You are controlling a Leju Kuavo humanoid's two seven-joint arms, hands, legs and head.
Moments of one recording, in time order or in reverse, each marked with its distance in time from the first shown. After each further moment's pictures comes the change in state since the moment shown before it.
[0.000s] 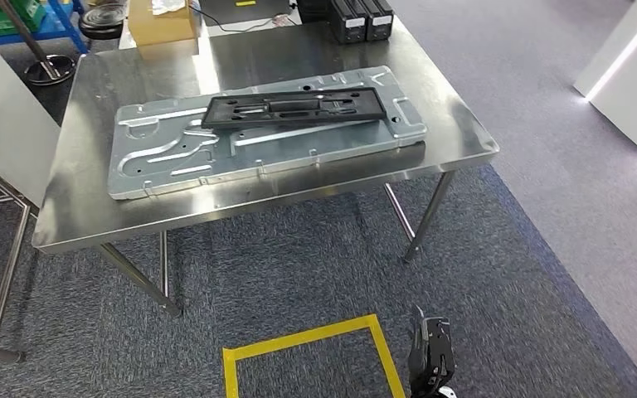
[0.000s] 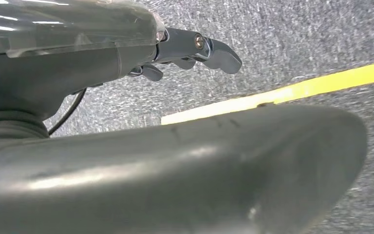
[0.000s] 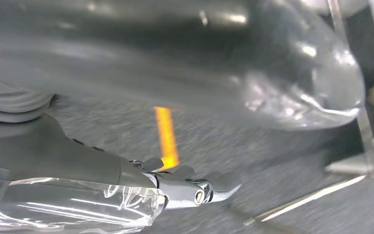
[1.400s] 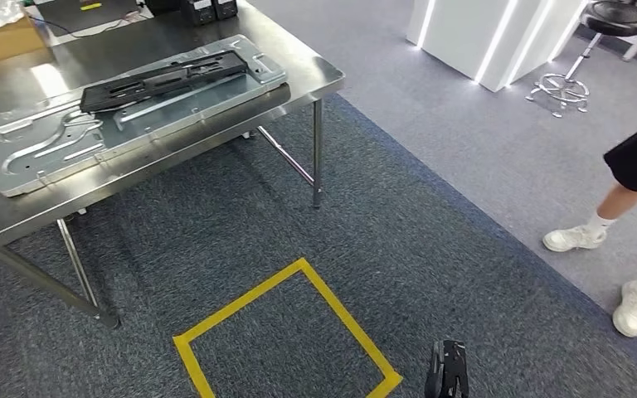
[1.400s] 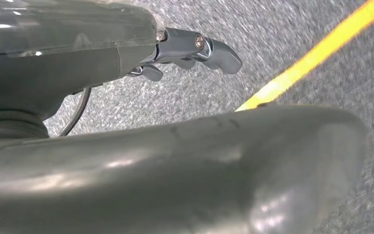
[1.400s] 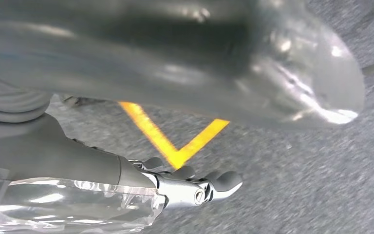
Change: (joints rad) left arm -0.011 0.012 -0.039 0.001 -0.044 -0.018 0.031; right arm -0.036 -0.017 -0.173 0.232 0.011 -0.029 0.035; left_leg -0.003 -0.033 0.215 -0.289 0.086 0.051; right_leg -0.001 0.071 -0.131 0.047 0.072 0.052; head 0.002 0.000
